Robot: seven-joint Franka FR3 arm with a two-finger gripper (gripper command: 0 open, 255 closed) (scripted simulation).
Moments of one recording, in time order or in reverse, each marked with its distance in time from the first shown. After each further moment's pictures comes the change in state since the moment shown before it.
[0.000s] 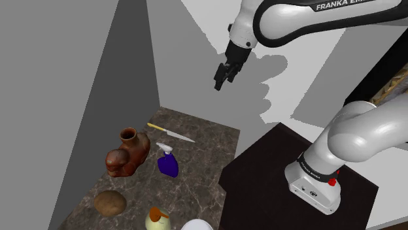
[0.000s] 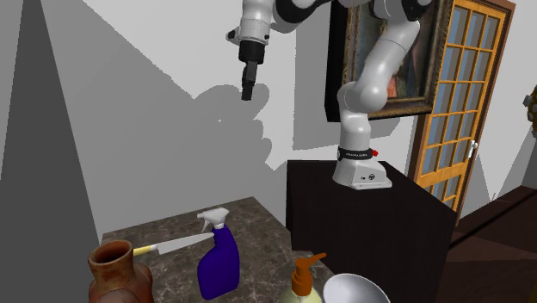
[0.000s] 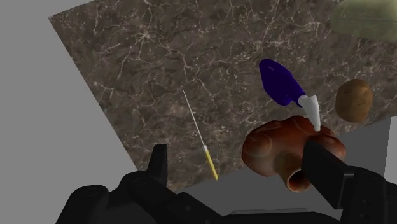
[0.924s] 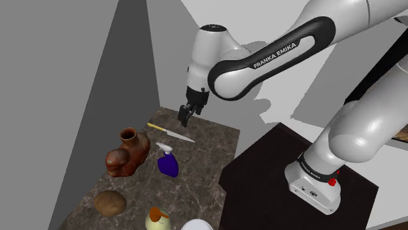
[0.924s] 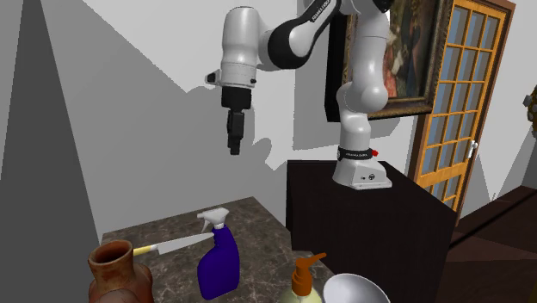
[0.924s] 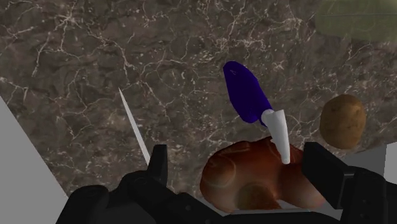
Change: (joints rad) arm 0.039 0.440 0.231 0.093 -0.105 0.313 0.245
